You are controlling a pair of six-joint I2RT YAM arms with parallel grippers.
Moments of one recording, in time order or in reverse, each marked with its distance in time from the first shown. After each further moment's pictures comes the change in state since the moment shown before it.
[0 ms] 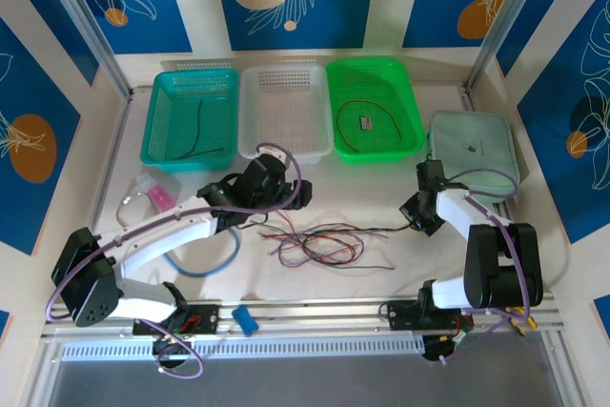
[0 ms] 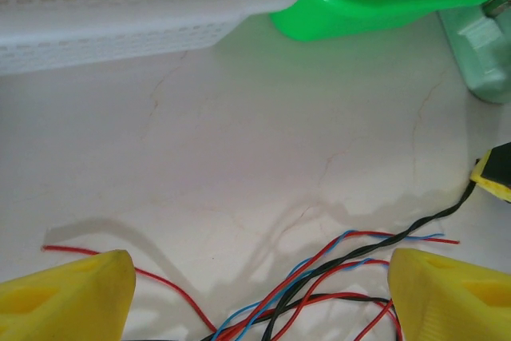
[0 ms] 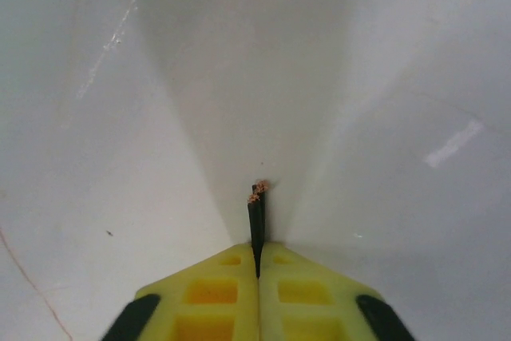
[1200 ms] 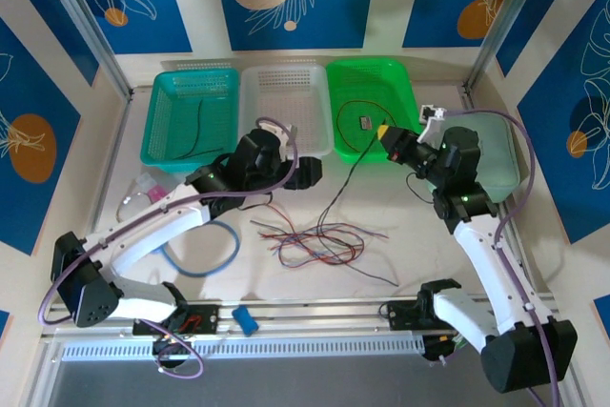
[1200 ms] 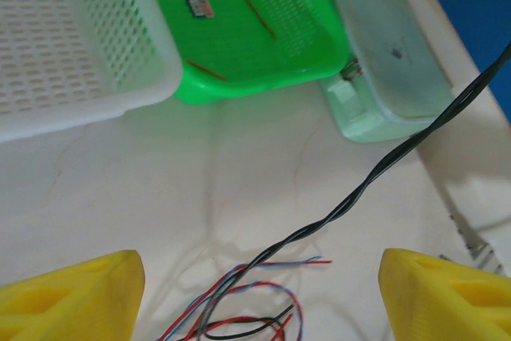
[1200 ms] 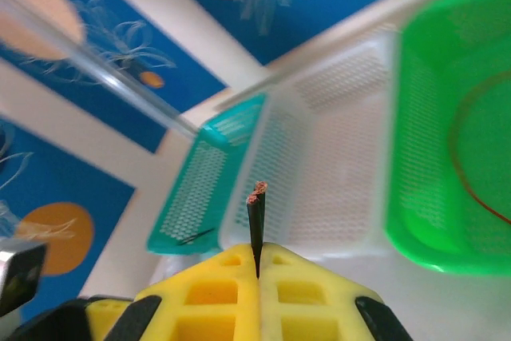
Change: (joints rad) left arm 0.038 0.003 0.199 -0.019 0.167 -0.027; right arm 0.155 -0.425 0.183 0.583 -0.502 -0.233
